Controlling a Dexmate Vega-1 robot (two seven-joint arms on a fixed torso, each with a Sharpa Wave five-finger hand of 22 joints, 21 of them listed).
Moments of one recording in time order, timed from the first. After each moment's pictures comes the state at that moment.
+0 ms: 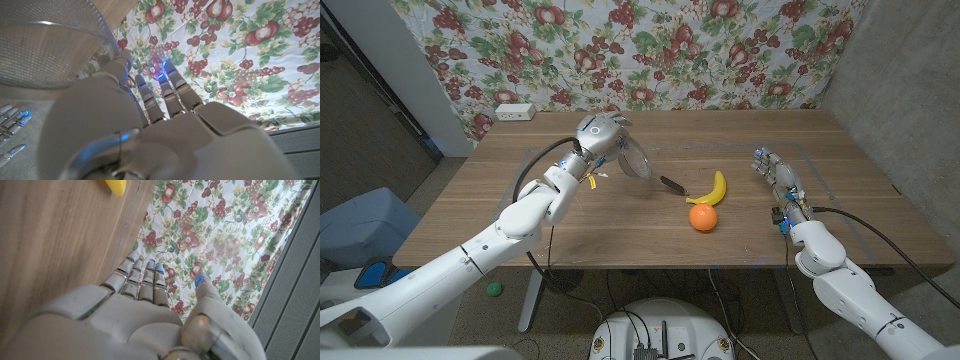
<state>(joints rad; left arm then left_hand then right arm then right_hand) 0.90 0.82 0.59 -1.97 1.11 0.29 0.31 1.04 0.05 0.46 -0.18 0.18 1.05 -0.17 0.55 0.29 0.56 -0.22 0.26 0.19 0.41 -0.05 0.22 0.19 0.48 -0.05 0.29 0.19 -1.27 -0.64 -0.22 -1.69 0.51 0.36 -0.25 0.38 0.13 0.45 -0.16 0.21 0.40 0.07 0.20 0.19 0.37 0.04 0.21 0.20 0.19 0.03 0.32 0.31 0.35 0.03 0.23 0.18</state>
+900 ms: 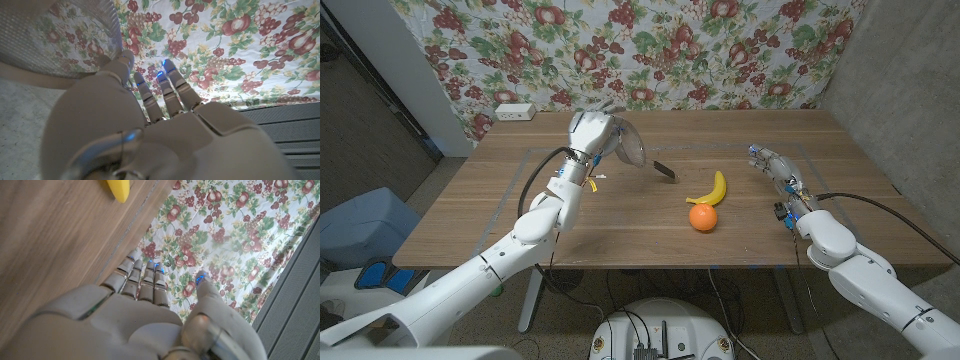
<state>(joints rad) 0.90 0.72 0.60 -1.86 1.00 0.31 0.65 1.07 0.06 0.44 -0.18 0.18 1.05 -0.17 0.56 0.30 0.62 -0.21 0.26 0.20 0.46 -0.05 0.23 0.20 0.50 -0.05 0.30 0.19 -1.29 -0.76 -0.20 -1.84 0.42 0.19 -0.27 0.40 0.13 0.45 -0.17 0.21 0.39 0.07 0.20 0.19 0.36 0.04 0.21 0.20 0.20 0.02 0.31 0.30 0.35 0.03 0.22 0.18</state>
